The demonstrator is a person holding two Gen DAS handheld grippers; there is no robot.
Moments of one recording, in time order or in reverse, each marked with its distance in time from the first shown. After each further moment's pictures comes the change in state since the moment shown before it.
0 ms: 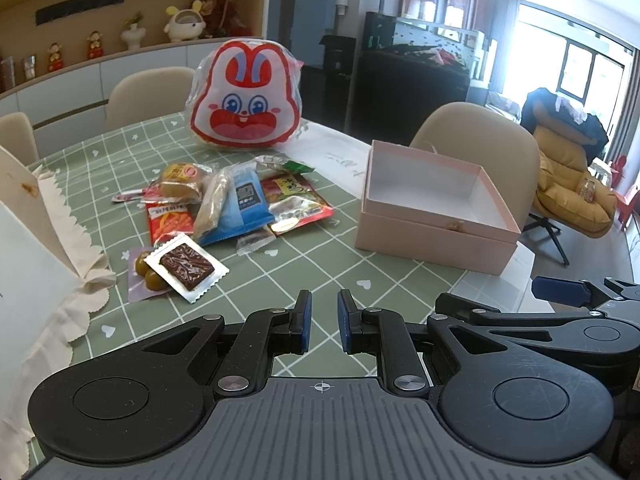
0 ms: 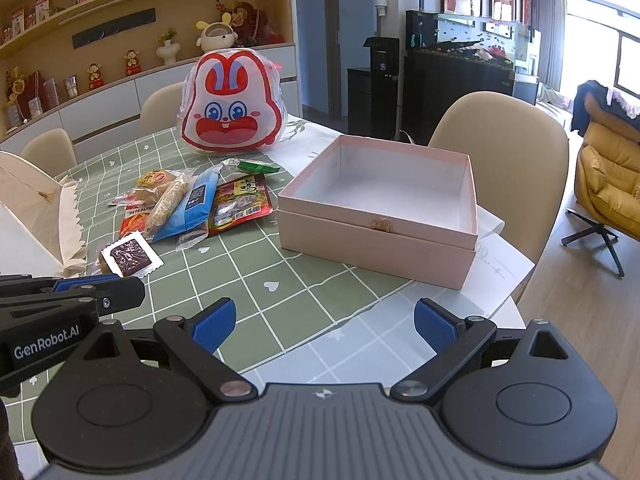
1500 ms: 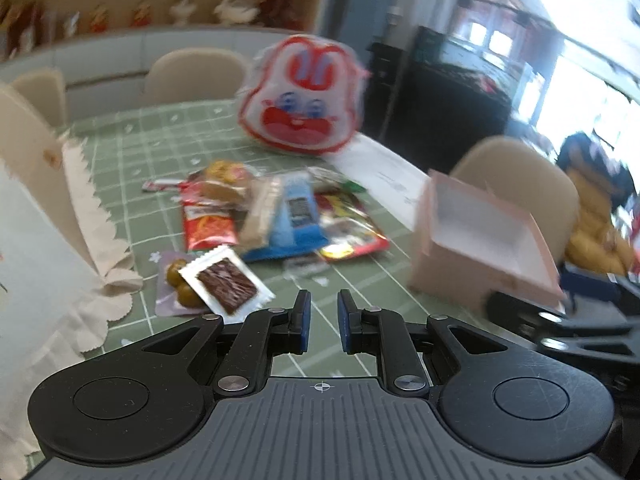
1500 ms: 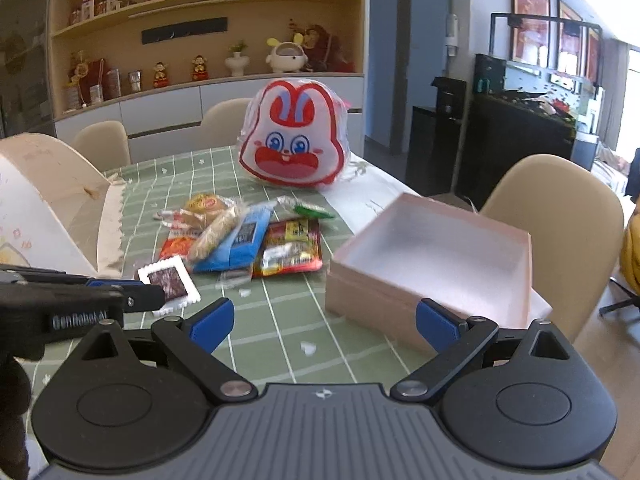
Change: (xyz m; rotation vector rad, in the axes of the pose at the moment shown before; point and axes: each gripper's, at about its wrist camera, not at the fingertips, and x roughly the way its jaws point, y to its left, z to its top) left arm 0.028 0.060 0.030 -0.212 0.010 0.051; right arm 0.014 0.013 0.047 -0.163 -0.084 0.157
